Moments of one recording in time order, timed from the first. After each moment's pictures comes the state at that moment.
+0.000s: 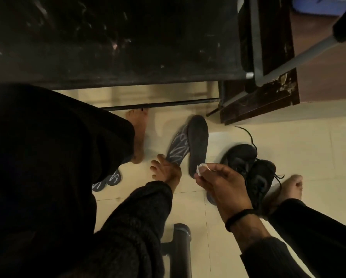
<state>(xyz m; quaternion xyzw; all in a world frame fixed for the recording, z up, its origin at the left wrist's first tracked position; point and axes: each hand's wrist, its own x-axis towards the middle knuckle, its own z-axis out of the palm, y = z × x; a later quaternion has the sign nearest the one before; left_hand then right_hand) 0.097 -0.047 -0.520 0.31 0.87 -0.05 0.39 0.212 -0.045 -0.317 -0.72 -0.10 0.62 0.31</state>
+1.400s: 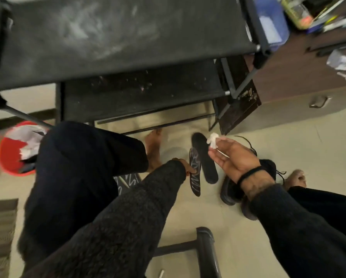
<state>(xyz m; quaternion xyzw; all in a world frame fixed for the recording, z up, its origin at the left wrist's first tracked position) 0.051 0.002 -0.387 0.39 0.66 -0.19 0.62 0.210 -0.021 -0.238 -0.61 0.03 0.67 0.42</state>
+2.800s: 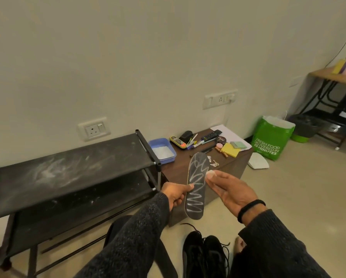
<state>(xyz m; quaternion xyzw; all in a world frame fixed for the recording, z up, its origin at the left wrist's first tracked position) 0.206 0.016 -0.099 0.47 0.53 0.16 0.69 0.342 -0.112 -0.009 -0.49 -0.10 0.54 0.68</state>
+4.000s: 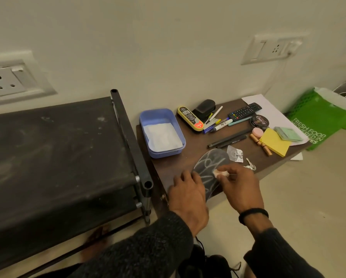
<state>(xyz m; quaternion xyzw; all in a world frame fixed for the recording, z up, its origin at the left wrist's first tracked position) 0.303 0.145 -0.199 0.85 0.49 -0.07 0.16 0.446 0.116 -0.203 -0.81 -0.44 0.20 0.34</state>
